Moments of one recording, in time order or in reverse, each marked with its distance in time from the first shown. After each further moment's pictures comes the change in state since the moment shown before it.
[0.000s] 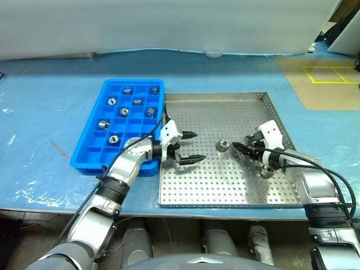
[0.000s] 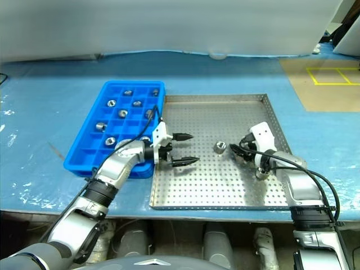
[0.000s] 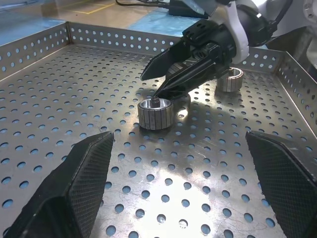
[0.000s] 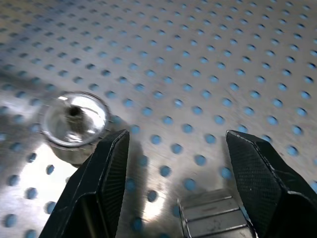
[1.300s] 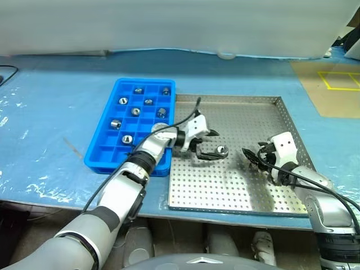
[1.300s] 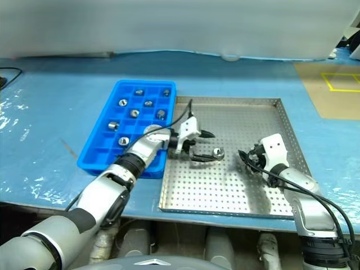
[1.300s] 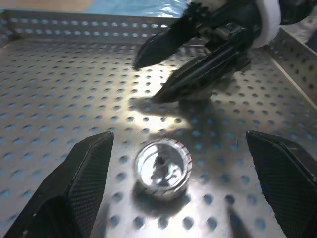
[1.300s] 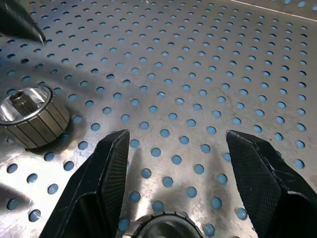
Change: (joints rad) left arm -0.383 -0.268 -0.019 0.670 0.200 -0.276 -0.131; right arm 0.245 0.026 -0.108 -0.223 0.009 -0.007 -0.189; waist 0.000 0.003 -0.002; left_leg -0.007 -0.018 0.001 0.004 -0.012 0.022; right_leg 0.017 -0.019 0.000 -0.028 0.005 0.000
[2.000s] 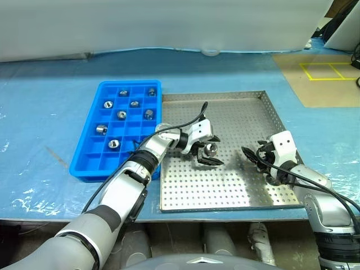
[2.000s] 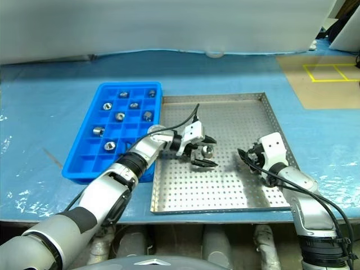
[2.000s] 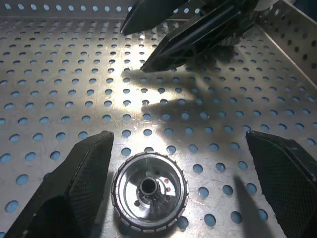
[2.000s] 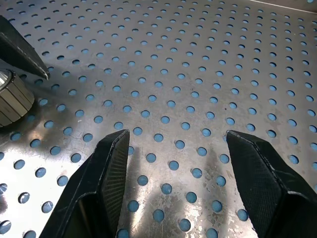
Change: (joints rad) left arm -0.015 0.028 -0.016 0.012 0.082 0.042 0.050; right arm -0.013 0.000 0.007 0.002 -0.006 0.004 -0.006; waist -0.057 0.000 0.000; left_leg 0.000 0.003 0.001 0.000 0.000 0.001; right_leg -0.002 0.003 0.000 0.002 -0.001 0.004
